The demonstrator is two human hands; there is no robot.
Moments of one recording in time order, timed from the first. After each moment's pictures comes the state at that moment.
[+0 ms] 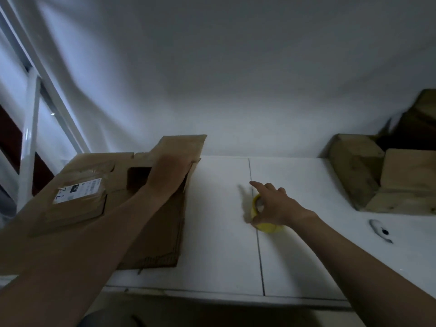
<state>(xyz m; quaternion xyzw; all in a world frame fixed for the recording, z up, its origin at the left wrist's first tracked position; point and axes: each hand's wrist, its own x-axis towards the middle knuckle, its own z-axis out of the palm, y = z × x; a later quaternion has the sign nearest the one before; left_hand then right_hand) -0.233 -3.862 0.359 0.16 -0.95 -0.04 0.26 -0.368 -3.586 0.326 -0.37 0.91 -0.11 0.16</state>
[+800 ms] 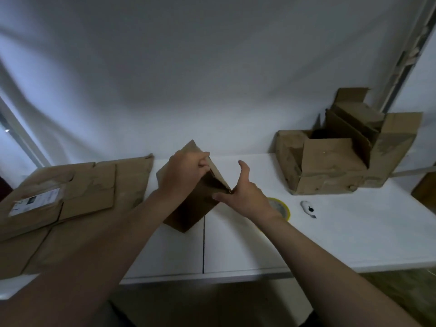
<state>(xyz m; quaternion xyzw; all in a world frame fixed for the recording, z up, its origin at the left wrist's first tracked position) -0.278 -3.653 0.412 0.11 -0.93 -0.15 0.30 -0.355 -3.486 0.356 -0.26 0.89 -0.37 0.12</state>
